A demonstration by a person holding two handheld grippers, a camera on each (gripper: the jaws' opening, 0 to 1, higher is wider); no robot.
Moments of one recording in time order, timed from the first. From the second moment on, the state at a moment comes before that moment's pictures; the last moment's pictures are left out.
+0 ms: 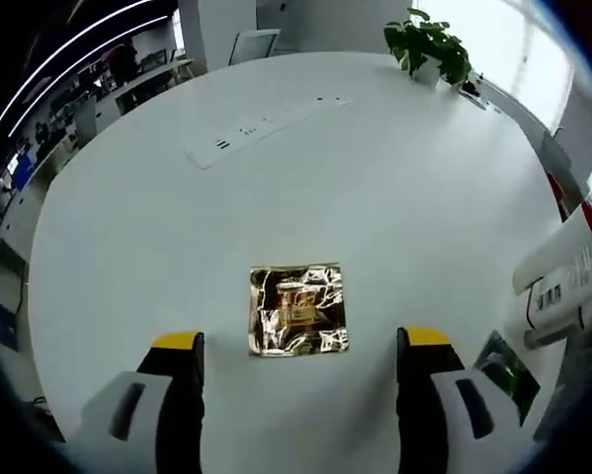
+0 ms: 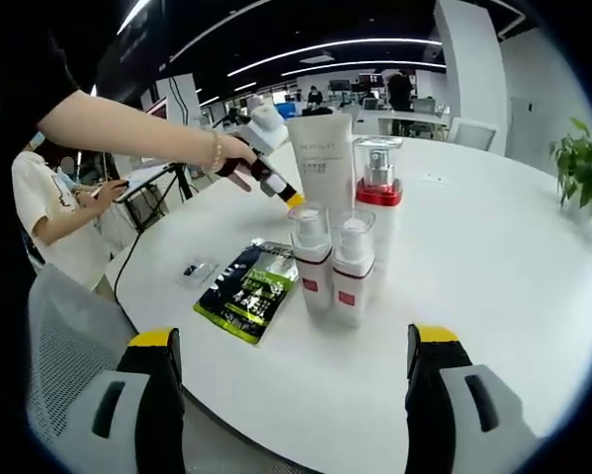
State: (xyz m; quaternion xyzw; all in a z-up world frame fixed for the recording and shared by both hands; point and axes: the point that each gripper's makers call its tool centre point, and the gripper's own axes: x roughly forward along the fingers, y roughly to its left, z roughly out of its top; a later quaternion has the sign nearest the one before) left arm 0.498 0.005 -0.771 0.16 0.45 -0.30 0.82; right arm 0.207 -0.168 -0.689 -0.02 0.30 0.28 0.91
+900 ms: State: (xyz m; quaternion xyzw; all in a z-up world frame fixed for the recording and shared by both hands) left arm 0.504 -0.001 -0.767 0.17 0.44 -0.30 0.83; right arm 0.206 -0.168 -0.691 -0.02 0.31 0.28 0.91
